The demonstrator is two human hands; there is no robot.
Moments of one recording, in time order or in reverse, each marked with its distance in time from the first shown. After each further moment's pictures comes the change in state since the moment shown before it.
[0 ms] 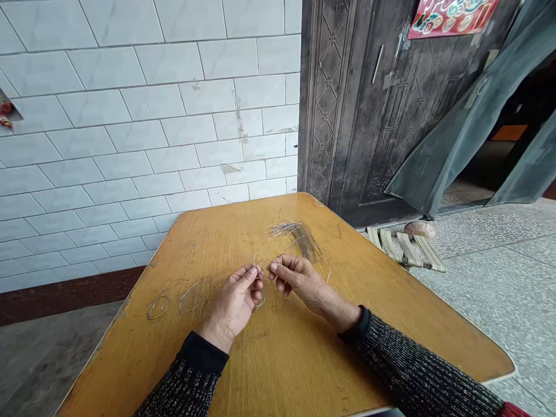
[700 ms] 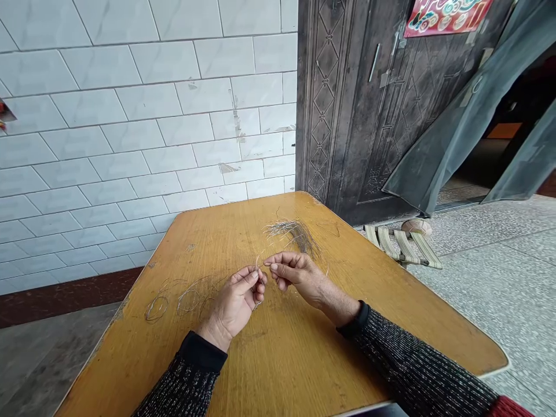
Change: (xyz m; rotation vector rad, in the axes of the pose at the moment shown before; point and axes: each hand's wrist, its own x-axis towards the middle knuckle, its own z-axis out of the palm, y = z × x) left_hand -0.002 0.000 0.001 0.017 -0.108 -0.049; right_hand 0.002 0.001 -0.007 0.131 -0.050 -0.015
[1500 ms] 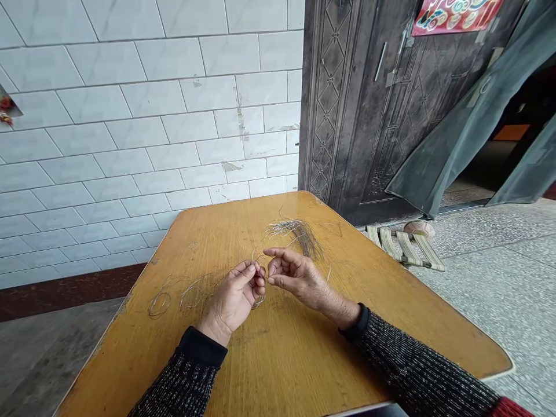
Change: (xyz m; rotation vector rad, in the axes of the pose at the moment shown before) left_hand 0.000 0.005 -0.003 -0.066 0.011 0.045; right_hand 0.000 0.010 0.004 0.009 -0.144 -0.230
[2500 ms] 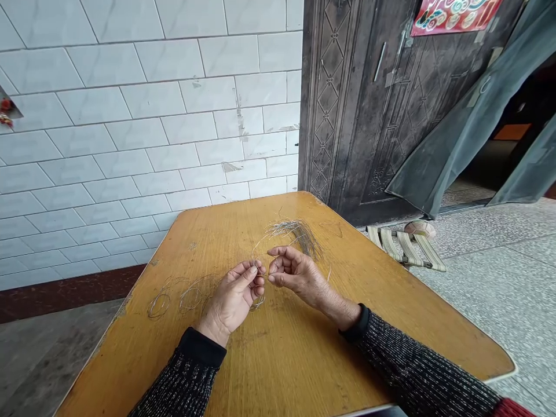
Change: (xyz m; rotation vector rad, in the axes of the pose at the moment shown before) left_hand 0.002 0.000 -0.005 0.029 0.000 0.003; right_hand 0.003 0.006 -0.005 0.039 0.092 0.073
